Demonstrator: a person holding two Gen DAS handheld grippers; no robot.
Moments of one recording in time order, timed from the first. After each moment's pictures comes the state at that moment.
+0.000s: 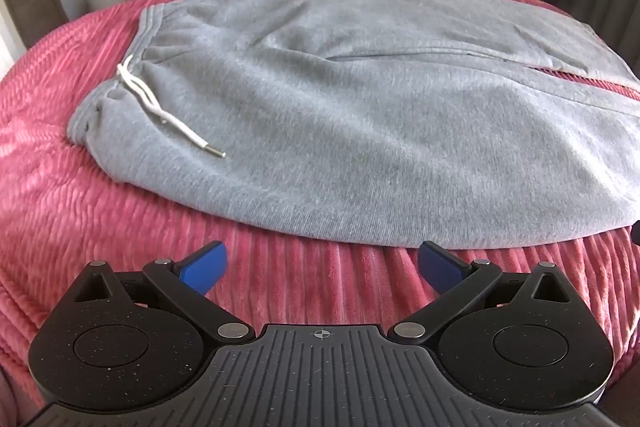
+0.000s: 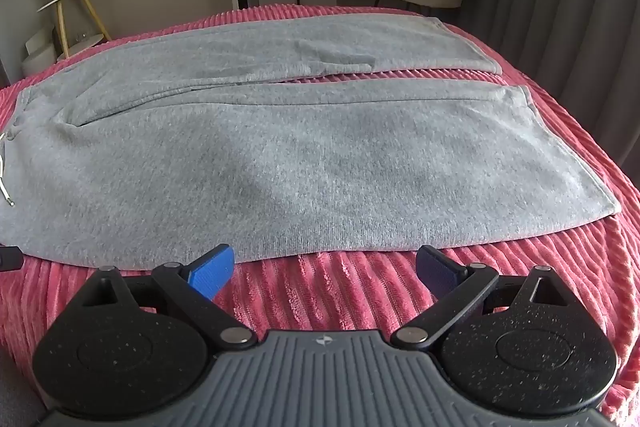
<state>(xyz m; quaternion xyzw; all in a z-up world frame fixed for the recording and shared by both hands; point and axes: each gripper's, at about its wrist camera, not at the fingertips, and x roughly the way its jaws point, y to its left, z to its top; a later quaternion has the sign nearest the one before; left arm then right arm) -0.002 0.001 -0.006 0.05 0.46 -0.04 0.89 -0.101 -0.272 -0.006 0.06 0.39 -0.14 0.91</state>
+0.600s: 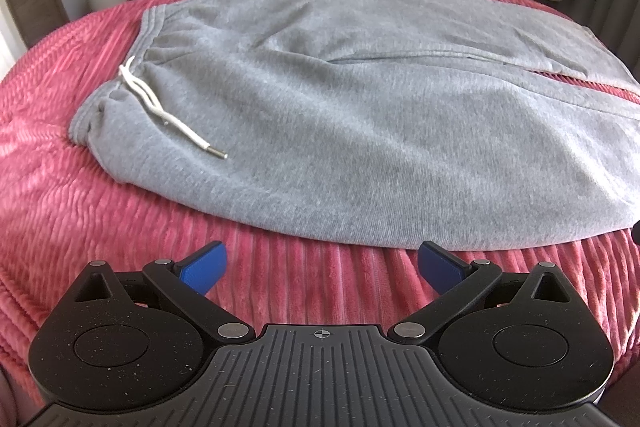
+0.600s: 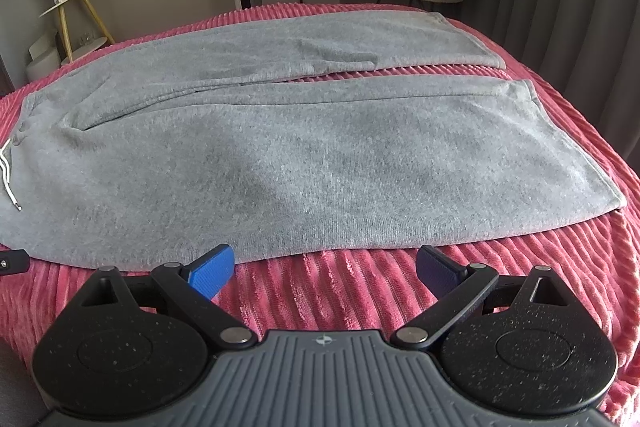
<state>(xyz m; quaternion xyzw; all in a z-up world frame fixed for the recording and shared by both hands) -0.002 0.002 -0.003 0.05 0.45 -0.04 0.89 -0.101 -0.272 -0.003 0.08 0.39 -0.13 0.91</state>
